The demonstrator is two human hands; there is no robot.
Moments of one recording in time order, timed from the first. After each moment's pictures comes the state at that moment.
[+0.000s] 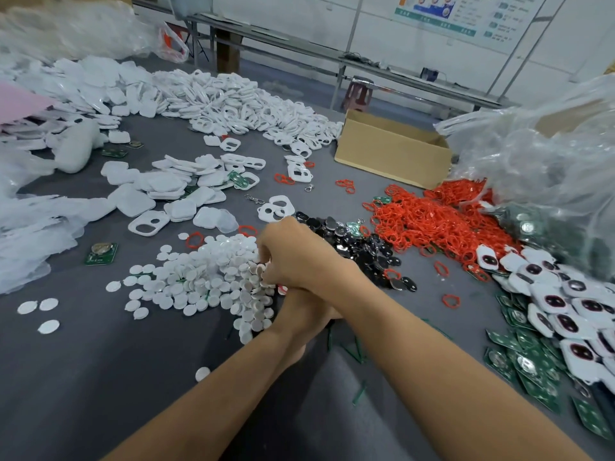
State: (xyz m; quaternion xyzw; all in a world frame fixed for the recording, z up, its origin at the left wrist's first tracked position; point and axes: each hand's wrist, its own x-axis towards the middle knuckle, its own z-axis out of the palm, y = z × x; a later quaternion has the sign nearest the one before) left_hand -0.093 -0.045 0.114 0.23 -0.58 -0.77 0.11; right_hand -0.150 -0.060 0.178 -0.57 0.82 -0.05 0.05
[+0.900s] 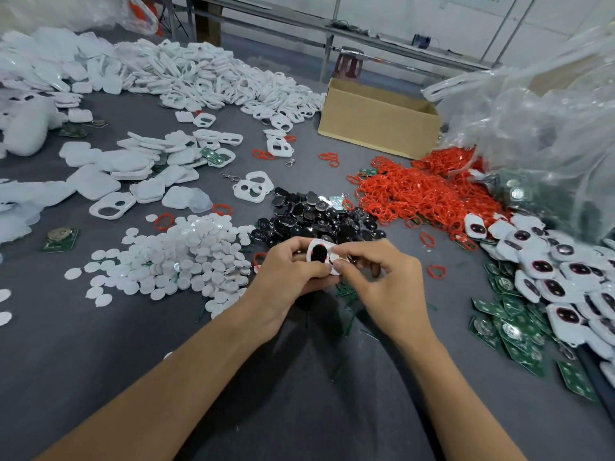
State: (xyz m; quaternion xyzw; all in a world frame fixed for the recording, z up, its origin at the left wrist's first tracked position) left_hand -0.101 -0.047 0.118 0.19 -0.51 -0.83 0.14; right_hand -0.181 0.077 0.123 -0.40 0.78 -0.47 -0.09
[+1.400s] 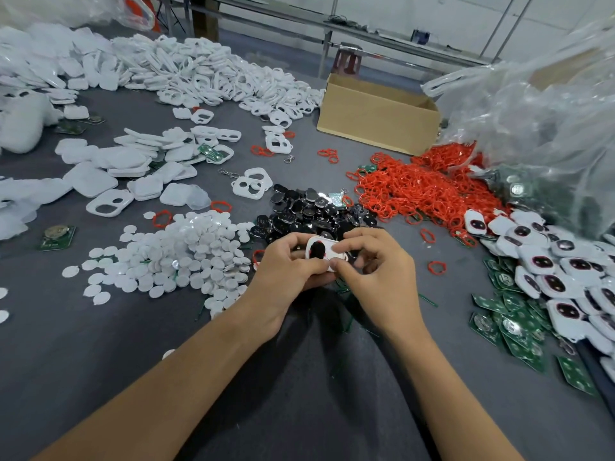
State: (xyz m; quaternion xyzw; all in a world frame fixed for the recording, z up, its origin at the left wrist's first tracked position) left_hand -0.104 -0.047 0.112 0.20 -0.51 -0.82 0.16; right_hand -0.176 0.068 0.122 -0.33 0.80 -0.50 -0.05
